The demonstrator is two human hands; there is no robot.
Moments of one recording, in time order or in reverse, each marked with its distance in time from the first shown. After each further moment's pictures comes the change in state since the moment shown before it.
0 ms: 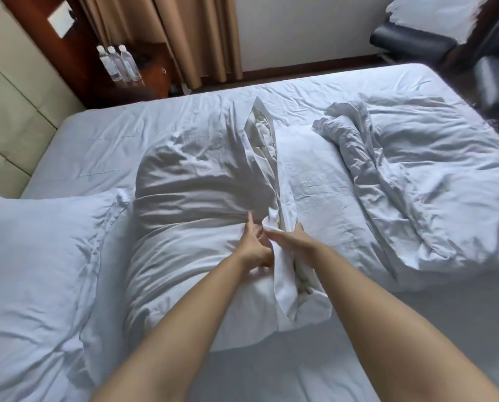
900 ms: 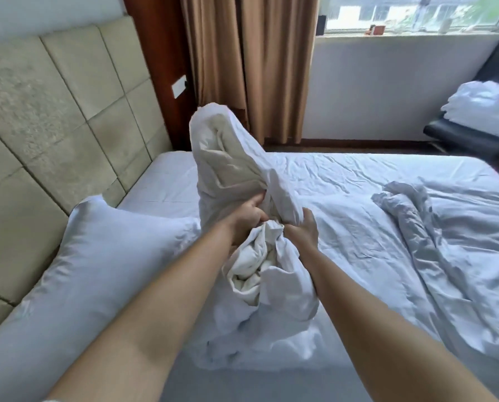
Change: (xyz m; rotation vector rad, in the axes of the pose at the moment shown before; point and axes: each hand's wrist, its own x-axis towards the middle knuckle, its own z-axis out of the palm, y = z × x) left_hand -0.108 0.118 -0.194 -0.084 0.143 0.247; right_hand -0.122 -0.138 0.159 -0.005 0.231 -0.566
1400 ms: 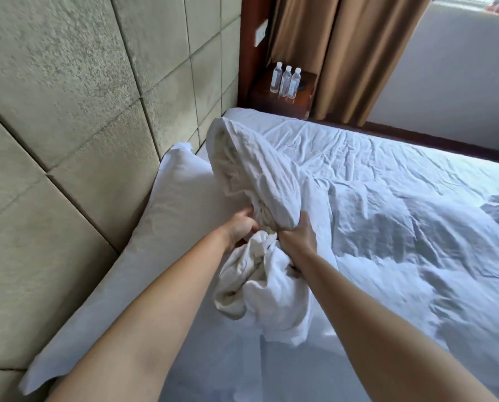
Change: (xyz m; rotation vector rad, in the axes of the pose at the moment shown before) left_hand -0.090 -0.130 -0.340 -0.162 0.132 -0.174; right_hand -0.088 0.011 0.355 -0.417 -0.110 0.025
